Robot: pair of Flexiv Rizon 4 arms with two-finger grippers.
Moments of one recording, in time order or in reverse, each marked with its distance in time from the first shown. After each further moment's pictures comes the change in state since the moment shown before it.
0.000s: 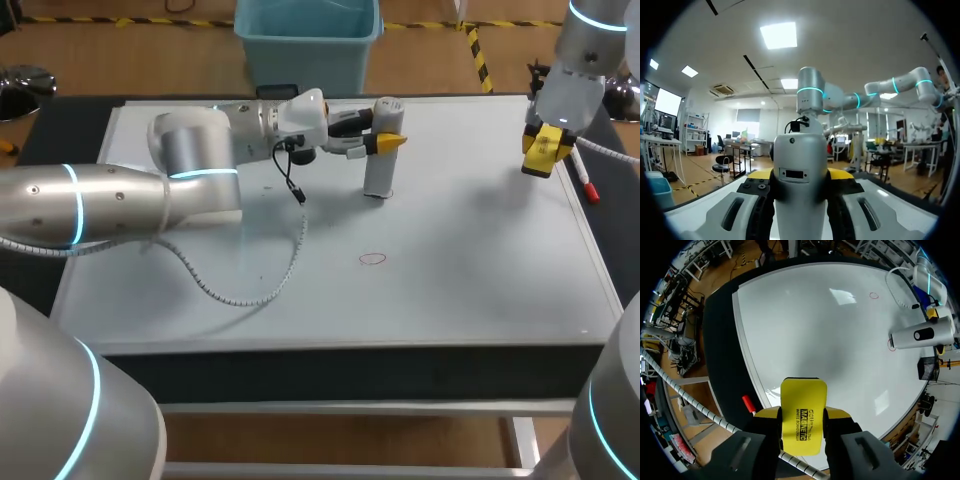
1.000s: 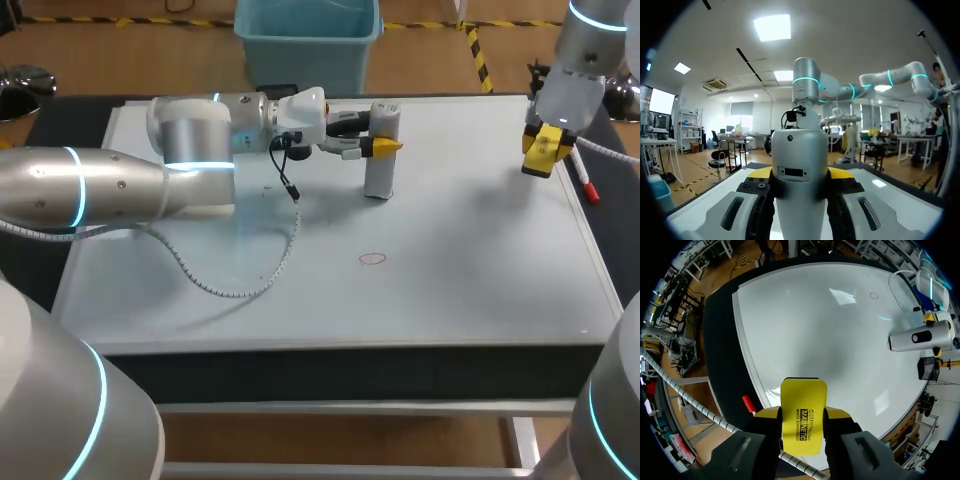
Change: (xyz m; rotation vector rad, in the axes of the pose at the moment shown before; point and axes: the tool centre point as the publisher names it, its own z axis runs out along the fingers) left arm -0.002 0.016 -0.006 -0.091 0.066 0.018; right arm 0.000 0.000 0.000 0.000 0.000 0.000
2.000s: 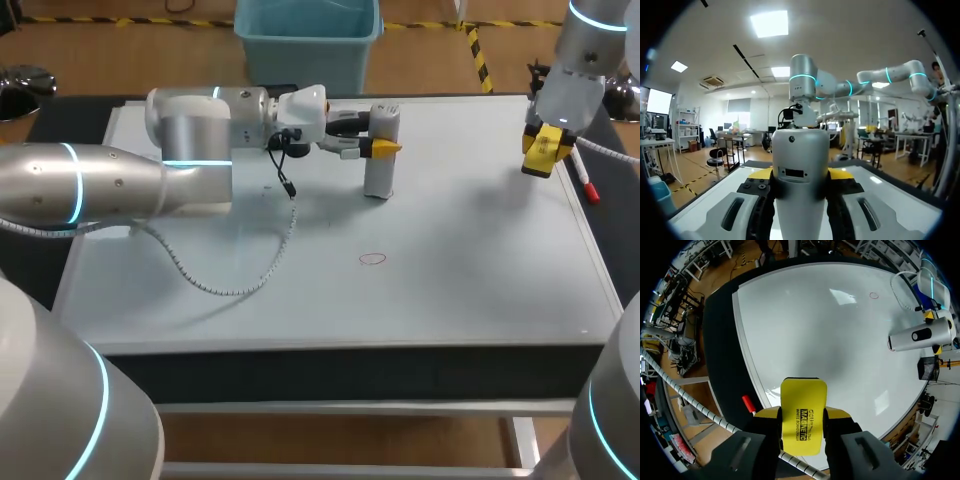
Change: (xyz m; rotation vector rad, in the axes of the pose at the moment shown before) left arm 0.003 -0.006 0.000 -0.020 0.020 0.010; right arm 0.000 0.000 0.000 0.000 0.000 0.000
